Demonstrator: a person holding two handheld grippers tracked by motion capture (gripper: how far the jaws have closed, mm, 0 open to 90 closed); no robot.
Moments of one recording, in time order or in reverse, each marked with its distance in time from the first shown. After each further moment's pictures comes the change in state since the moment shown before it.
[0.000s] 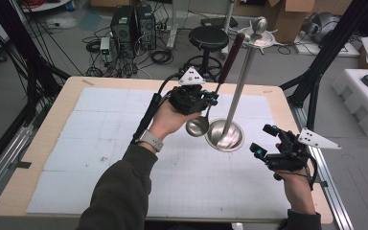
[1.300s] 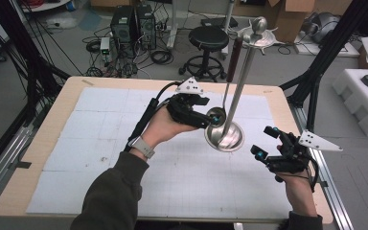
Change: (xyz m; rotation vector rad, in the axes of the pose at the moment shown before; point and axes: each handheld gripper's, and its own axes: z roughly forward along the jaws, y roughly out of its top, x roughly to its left) left arm -0.007 -0.022 -0.014 0.061 -0.127 0.037; right arm 0.002 -0.002 -0.004 0.013 -0.003 -0.009
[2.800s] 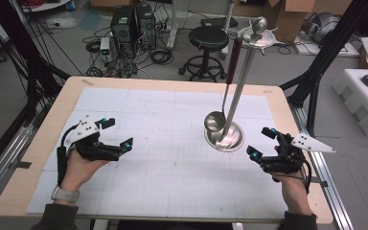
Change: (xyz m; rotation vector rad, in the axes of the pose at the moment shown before) left arm 0.043 -0.178 -0.173 -0.210 0.333 -0.137; right arm -0.001 -0.010 0.006 0.024 -0.057 -0.037
